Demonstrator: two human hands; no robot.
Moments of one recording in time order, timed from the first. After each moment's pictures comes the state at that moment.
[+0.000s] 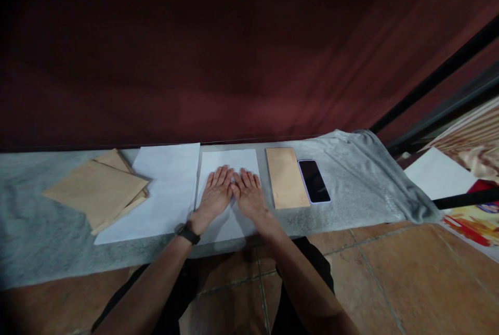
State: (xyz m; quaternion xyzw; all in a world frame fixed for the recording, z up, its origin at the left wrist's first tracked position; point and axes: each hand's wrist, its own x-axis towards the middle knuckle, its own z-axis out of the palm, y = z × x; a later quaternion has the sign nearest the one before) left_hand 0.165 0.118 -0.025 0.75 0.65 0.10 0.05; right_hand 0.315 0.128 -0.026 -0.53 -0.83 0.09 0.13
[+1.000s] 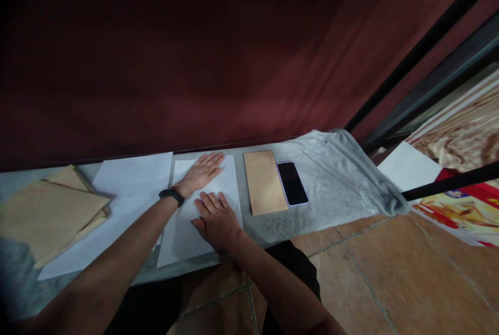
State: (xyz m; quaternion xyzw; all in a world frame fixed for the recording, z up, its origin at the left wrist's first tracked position) left_hand 0.149 0.248 -0.035 0.85 0.52 0.07 0.07; right_hand 0.315 0.096 -0.028 -0.39 -0.90 0.11 0.17
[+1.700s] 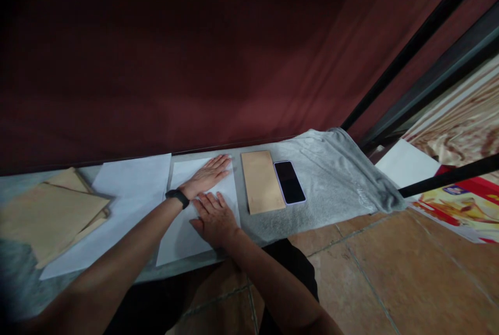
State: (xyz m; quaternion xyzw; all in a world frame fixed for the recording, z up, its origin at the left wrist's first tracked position) left_hand 0.180 0.240 -0.029 0.87 0.49 0.06 0.09; right_hand 0.313 0.096 -0.035 -0.40 -0.89 0.10 0.19
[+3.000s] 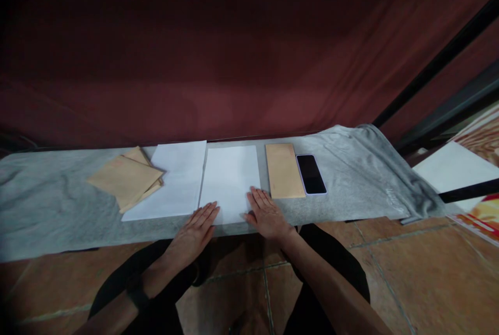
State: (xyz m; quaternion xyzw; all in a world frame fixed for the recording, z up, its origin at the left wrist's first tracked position) left_hand 0.126 -0.038 -0.018 0.83 0.56 0.04 -0.02; right_hand 0.406 0.050 -0.041 -0.40 -0.90 0.08 0.13
